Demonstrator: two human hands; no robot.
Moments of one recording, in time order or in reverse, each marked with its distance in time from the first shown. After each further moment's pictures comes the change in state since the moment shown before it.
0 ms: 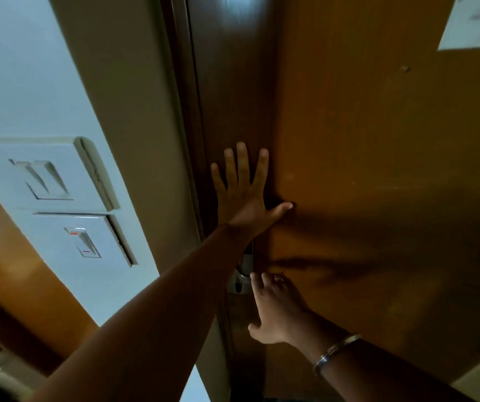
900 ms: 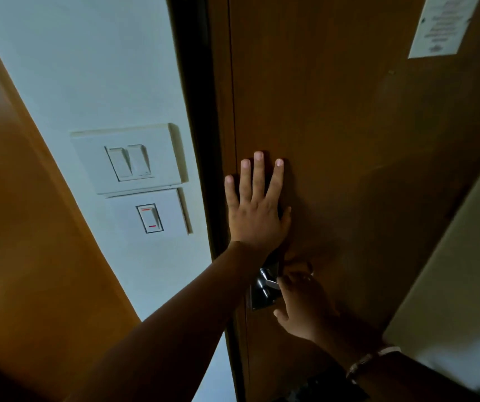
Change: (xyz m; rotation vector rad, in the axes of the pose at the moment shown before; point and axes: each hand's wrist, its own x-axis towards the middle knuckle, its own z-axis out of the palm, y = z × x) left_hand -0.109 -0.035 -0.089 -0.163 0.082 0.243; right_hand -0.098 -0.099 0.021 0.032 0.203 0.350
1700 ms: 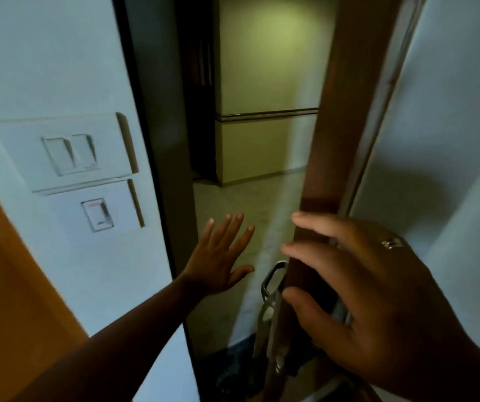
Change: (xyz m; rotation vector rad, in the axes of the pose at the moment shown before) left_hand -0.089 -0.027 0.046 -0.308 -0.168 0.642; right_hand -0.193 -0.076 -0.191 -0.088 0.739 -0.143
